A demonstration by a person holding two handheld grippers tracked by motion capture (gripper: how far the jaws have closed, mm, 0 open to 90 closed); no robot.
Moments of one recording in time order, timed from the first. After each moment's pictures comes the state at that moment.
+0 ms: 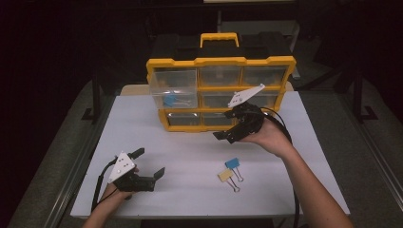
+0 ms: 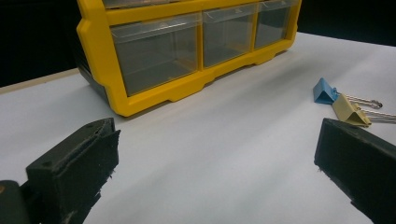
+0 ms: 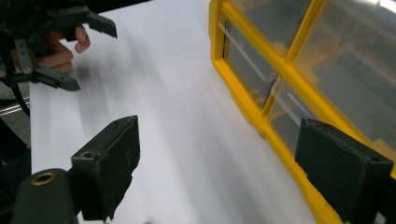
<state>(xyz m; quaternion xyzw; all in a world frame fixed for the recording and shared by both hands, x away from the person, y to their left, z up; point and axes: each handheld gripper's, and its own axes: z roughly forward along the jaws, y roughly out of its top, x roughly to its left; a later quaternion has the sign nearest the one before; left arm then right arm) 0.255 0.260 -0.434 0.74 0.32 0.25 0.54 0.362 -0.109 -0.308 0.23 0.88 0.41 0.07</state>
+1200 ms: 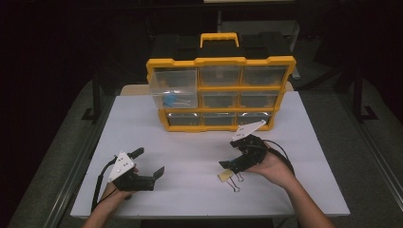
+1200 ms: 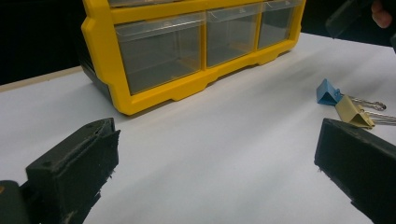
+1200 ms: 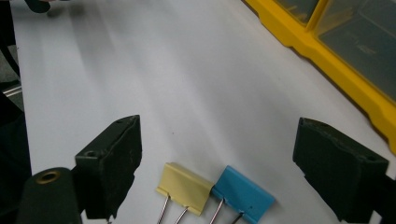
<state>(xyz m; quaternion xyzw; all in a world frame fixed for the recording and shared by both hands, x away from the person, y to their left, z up) 0.256 0.262 -0.433 0.74 0.32 0.25 0.53 0.315 -0.119 -0.379 0.26 0.88 0.38 0.05</state>
